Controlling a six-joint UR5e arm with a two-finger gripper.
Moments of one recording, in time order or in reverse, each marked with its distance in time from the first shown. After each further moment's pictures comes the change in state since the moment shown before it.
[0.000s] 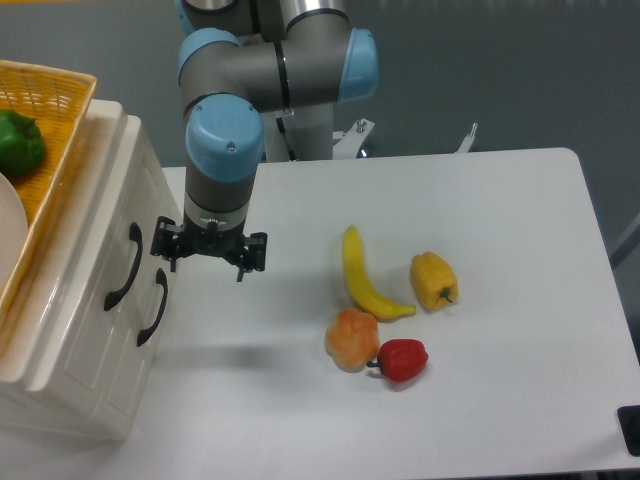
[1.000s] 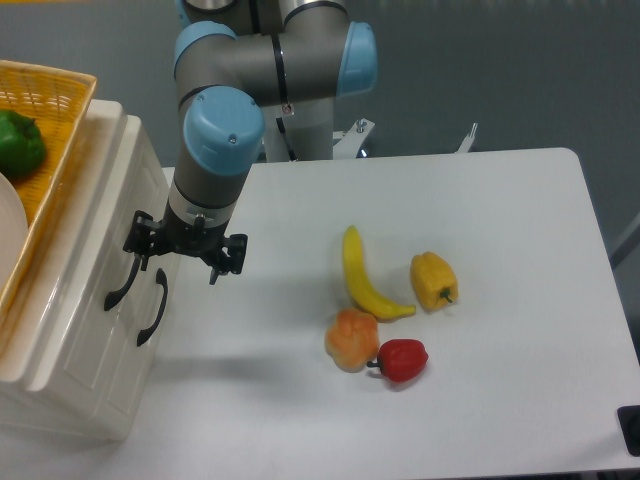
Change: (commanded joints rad) arm -0.011 -0.006 0.023 -0.006 -0.080 -0.003
